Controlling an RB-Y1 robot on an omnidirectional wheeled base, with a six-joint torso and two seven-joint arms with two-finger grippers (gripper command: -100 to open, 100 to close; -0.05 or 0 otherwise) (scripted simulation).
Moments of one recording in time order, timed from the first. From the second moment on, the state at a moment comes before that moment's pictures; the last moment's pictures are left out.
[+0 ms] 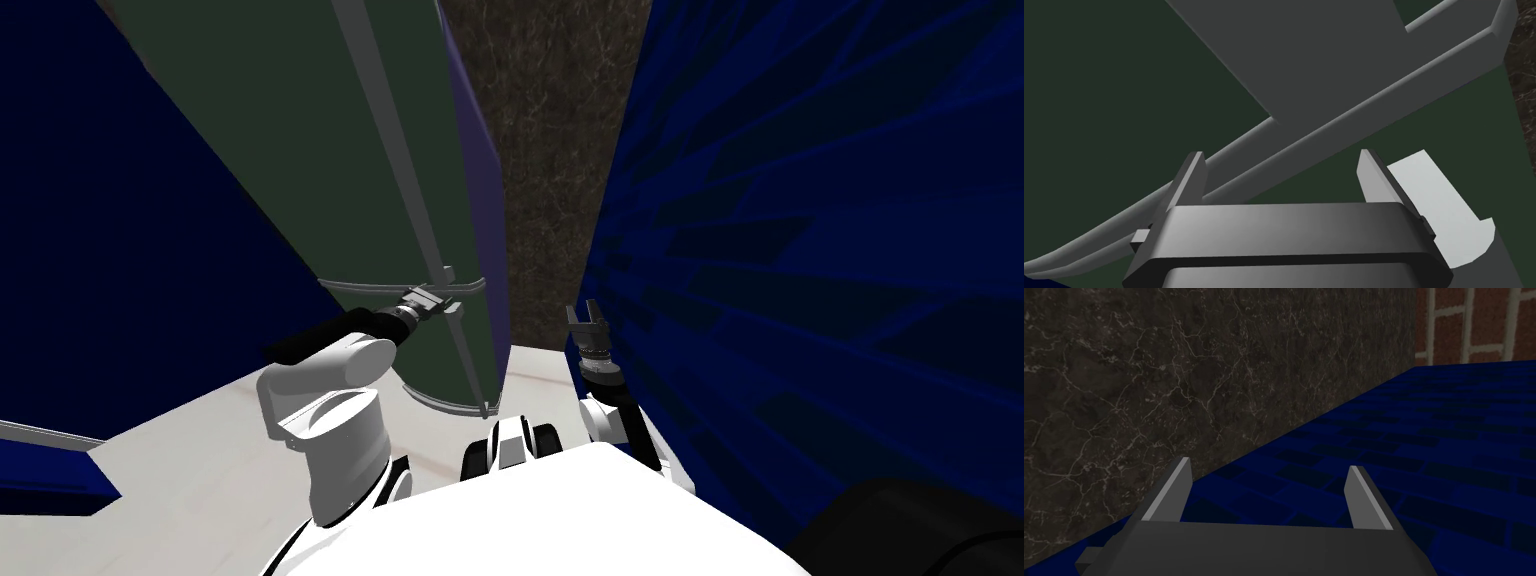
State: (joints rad) left arm -0.34 0.13 0.26 -2.44 0.29 1.21 0.85; right arm 0.49 -0.05 0.05 -2.26 -0.02 -0.61 -0.09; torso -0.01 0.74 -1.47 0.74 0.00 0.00
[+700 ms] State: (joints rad) left arm -0.41 0.14 0.29 -2.55 0.31 1.36 0.94; right arm 0.49 -0.05 0.05 -2.26 -0.02 -0.61 -0.09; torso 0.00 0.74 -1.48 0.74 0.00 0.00
